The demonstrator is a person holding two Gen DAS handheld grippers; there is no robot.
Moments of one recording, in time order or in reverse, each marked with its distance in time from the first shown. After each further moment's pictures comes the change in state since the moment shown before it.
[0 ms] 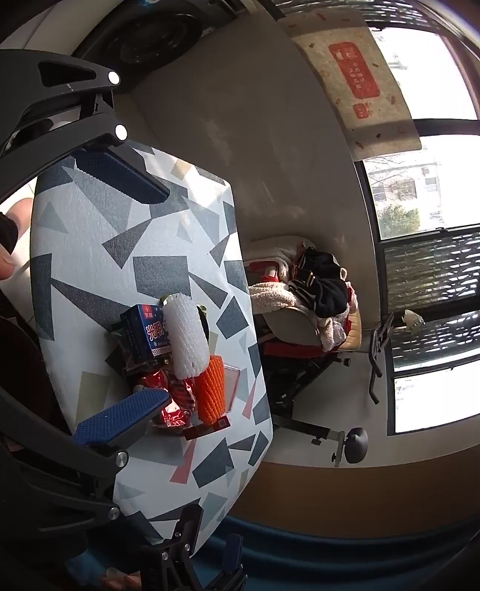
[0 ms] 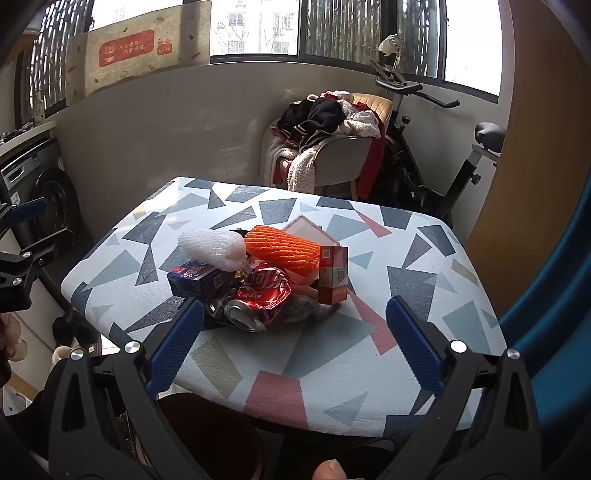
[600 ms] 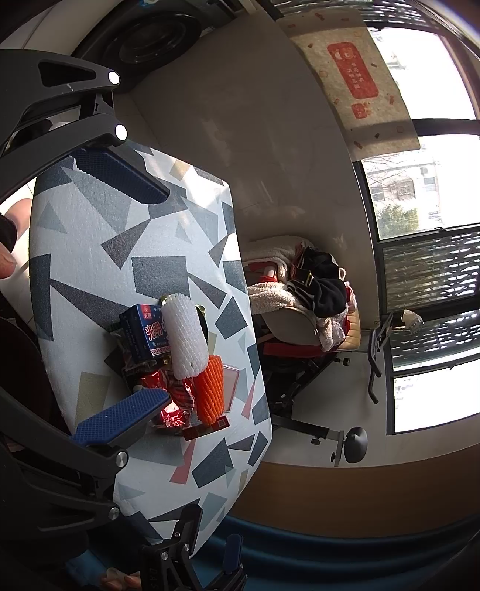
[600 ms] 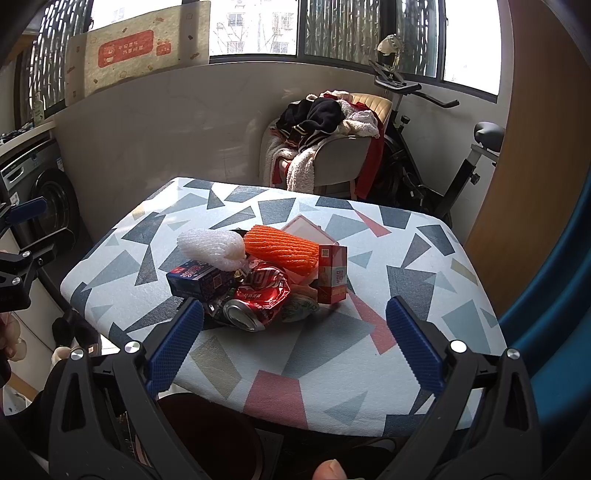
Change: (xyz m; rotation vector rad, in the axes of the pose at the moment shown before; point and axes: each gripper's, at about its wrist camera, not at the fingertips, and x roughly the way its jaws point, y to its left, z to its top) left arm 0.000 0.000 0.000 -0.001 -0.007 0.002; right arm 0.000 0.000 0.001 0.000 0.001 0.000
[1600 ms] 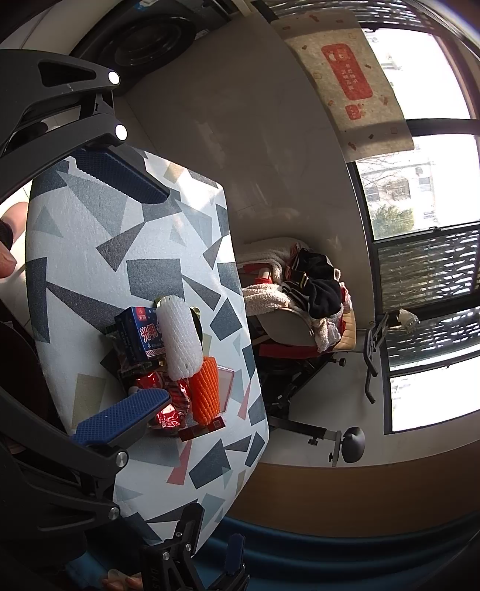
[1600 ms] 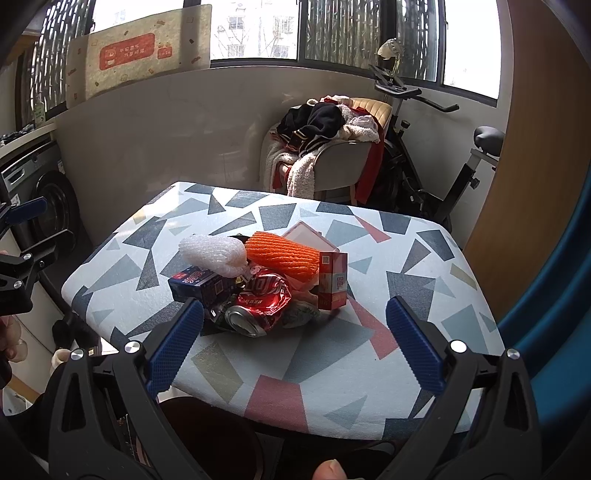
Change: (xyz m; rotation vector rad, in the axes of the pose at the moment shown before) left arm -0.001 0.003 0.005 0.002 -0.009 0.002; right arm -0.005 -0.001 0.006 -0.003 -0.011 0.000
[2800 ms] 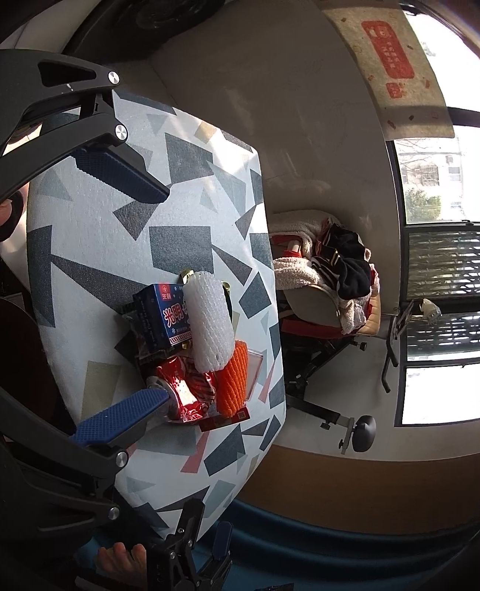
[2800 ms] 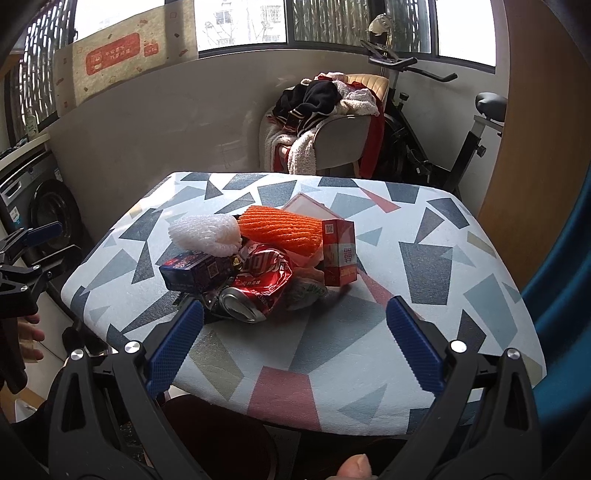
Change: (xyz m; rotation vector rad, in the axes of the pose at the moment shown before) left arm 0.057 0.015 -0.033 -0.069 0.070 -0.144; right arm 0.047 -0.014 -0.031 0.088 0.053 0.043
